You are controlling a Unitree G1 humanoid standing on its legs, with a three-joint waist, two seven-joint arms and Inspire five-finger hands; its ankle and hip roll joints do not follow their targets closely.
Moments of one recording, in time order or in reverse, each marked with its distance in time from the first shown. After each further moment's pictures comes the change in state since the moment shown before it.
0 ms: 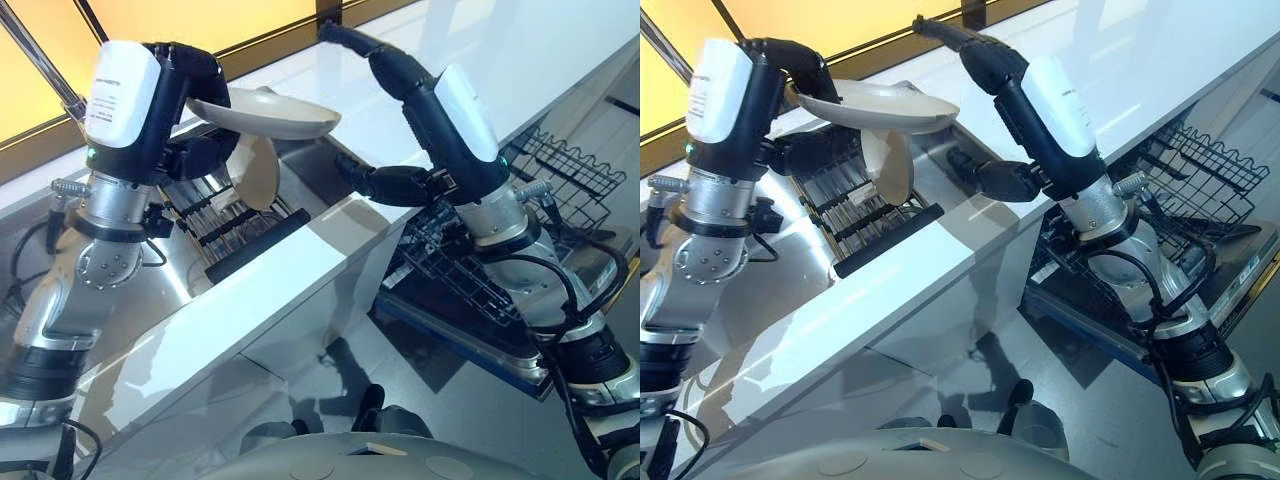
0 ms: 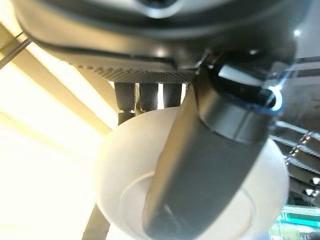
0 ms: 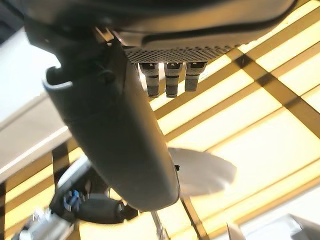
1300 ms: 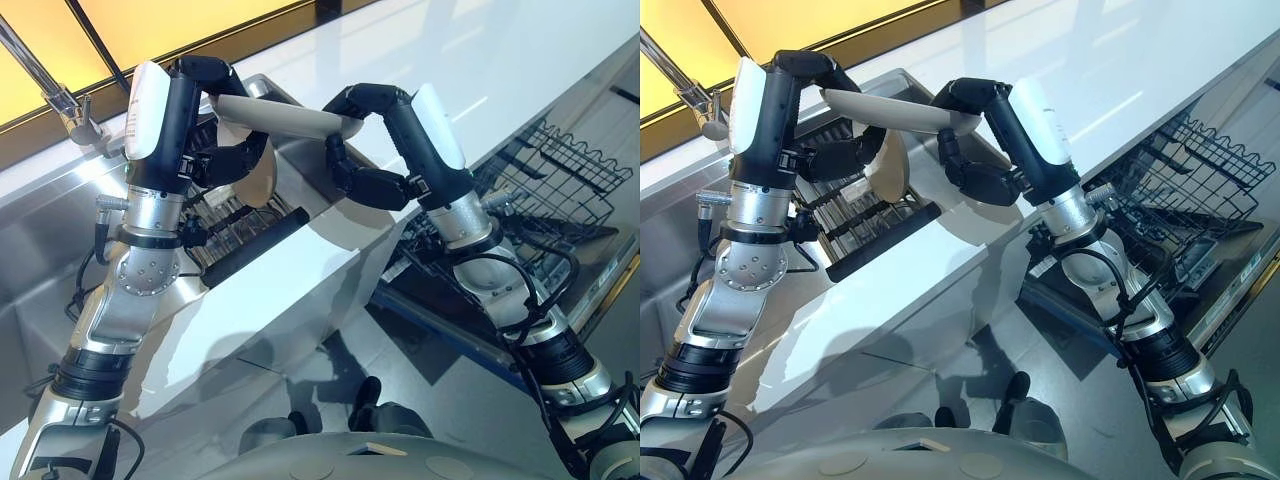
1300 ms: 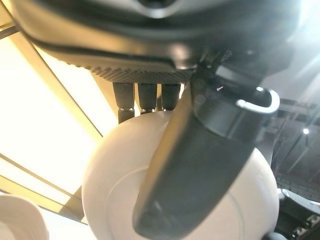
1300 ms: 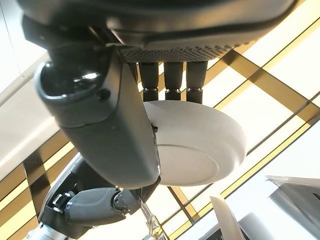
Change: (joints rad) left arm -0.011 -0.137 -0.067 -0.005 -0.150 0.021 0.051; right arm 0.000 0.072 0.081 0.065 0.022 0.060 0.002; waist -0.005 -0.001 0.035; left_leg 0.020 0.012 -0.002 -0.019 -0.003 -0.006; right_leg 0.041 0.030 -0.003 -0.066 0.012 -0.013
